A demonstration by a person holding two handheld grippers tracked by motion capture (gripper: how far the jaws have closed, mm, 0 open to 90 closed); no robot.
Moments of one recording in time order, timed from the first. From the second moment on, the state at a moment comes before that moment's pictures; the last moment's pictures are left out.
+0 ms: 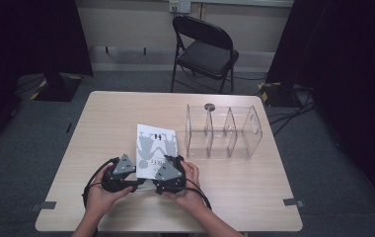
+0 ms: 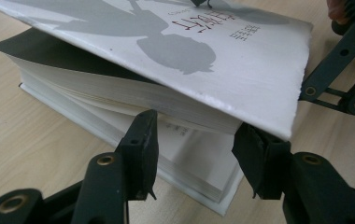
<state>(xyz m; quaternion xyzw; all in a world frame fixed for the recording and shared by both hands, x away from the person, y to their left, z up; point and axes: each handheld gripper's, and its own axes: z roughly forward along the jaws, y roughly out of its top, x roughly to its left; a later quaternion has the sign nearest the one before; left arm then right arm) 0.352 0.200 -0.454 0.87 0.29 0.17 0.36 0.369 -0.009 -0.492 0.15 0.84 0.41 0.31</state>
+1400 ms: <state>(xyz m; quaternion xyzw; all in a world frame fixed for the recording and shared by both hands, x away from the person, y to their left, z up) 0.364 0.215 -0.488 0.89 0.26 0.19 0.32 0.380 -0.034 -0.401 0.18 0.85 0.37 0.32</state>
